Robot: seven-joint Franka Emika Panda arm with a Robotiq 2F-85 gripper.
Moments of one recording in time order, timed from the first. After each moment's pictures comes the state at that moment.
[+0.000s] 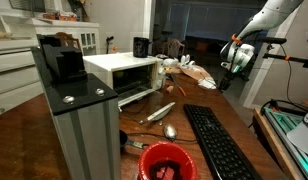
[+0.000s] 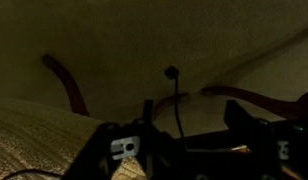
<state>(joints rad) -0.97 0.55 -0.04 -2.23 0.72 2.75 -1.78</state>
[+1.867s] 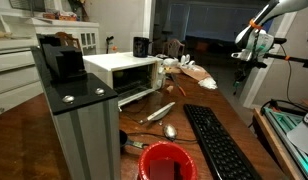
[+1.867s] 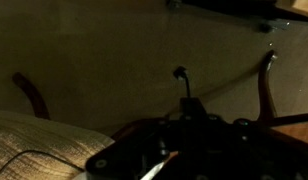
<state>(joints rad) -0.96 0.26 -0.18 -2.37 0.29 2.48 -1.61</state>
